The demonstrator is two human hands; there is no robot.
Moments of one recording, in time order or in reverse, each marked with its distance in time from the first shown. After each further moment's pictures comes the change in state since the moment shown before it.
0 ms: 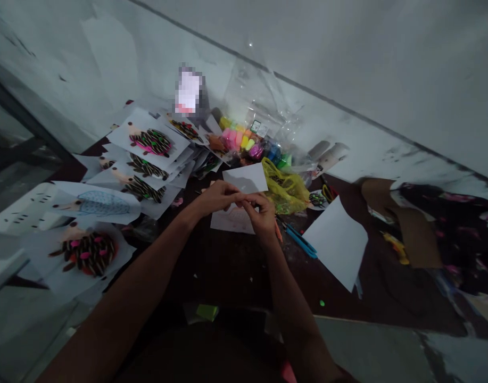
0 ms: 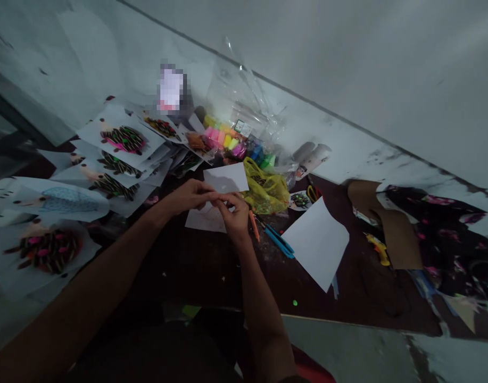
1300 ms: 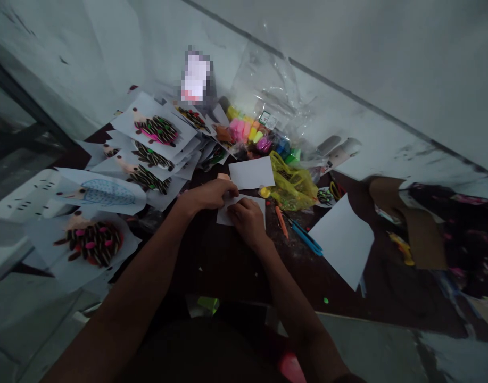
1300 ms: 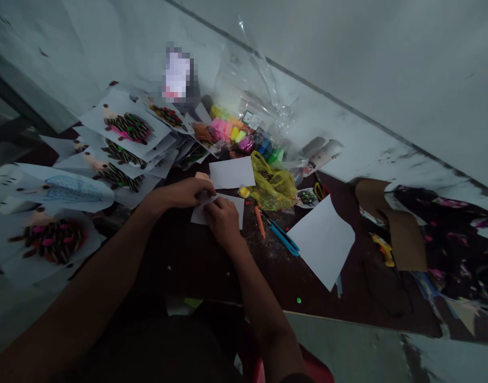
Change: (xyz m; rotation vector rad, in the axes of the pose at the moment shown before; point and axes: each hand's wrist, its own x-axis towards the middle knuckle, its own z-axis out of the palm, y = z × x) left_hand 0.000 -0.048 -0.026 0.569 -0.131 0.096; right_hand -0.026 0.009 0.026 -0.702 -0.382 -0.222
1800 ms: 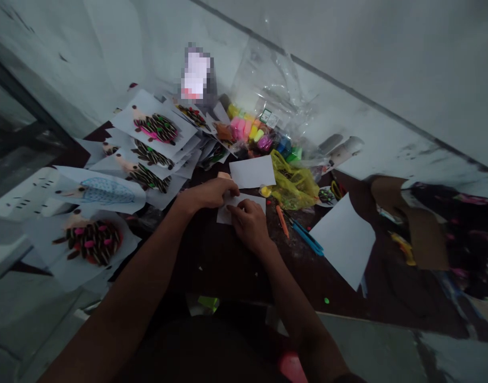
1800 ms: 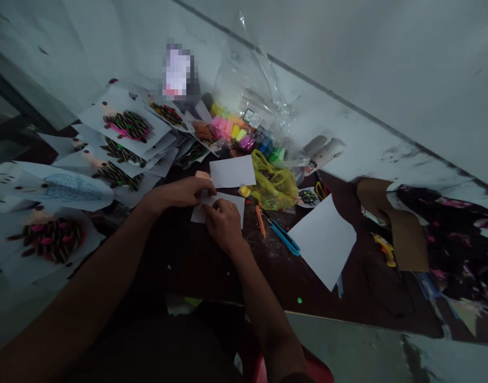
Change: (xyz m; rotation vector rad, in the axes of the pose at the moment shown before) left_hand 0.001 -0.001 -0.003 -0.035 -0.021 0.019; right_hand -0.009 -0.005 -0.007 -0.057 -0.008 -0.046
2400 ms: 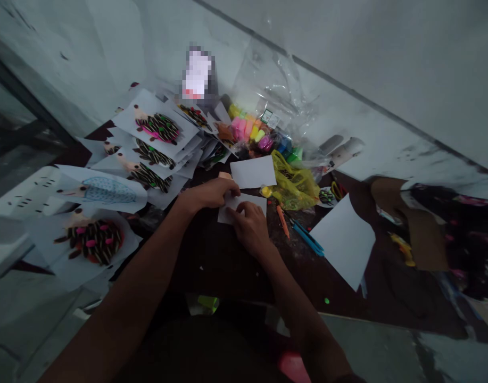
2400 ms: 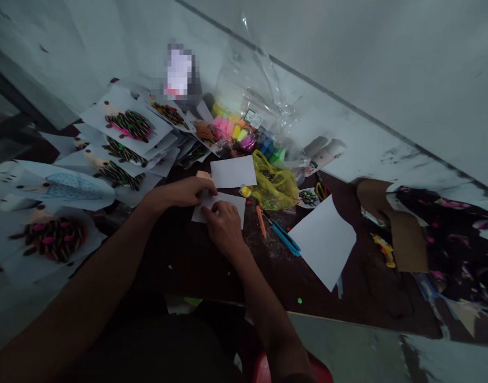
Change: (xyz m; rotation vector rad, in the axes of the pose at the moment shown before) left_hand 0.000 0.003 0.000 -0.020 -0.013 -0.003; right_hand -0.007 -0.005 -0.006 -0.097 -0.042 -0.054
